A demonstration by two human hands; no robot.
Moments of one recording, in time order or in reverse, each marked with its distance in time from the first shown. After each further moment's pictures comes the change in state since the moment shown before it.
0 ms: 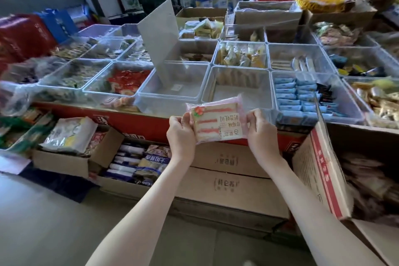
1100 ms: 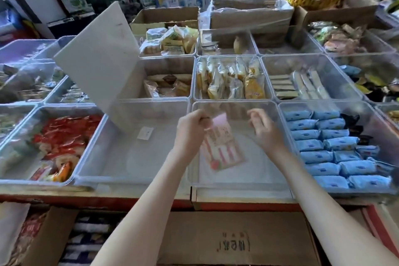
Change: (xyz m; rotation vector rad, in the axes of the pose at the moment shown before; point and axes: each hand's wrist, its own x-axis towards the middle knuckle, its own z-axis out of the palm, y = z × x) left_hand 0.310 -0.006 0.220 0.210 -0.493 0.270; right_hand 0.287 0.183 0.142 0.130 -0.127 0.365
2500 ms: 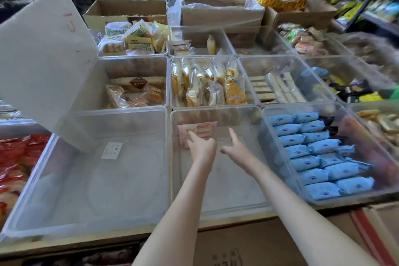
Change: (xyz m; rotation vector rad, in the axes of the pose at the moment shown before) left_hand 0.042 -0.029 0.101 -0.352 -0.178 -0.626; right_hand 0.029 0.028 0.050 -0.044 -0.215 0.471
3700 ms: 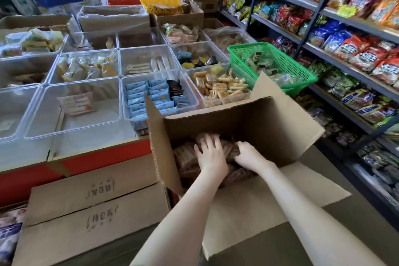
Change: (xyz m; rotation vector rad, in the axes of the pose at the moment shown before) left_hand -0.458 -0.123 0.387 1.234 -0.213 0.632; right_hand -0.361 0.356 -0.374 -0.455 0.135 0.112
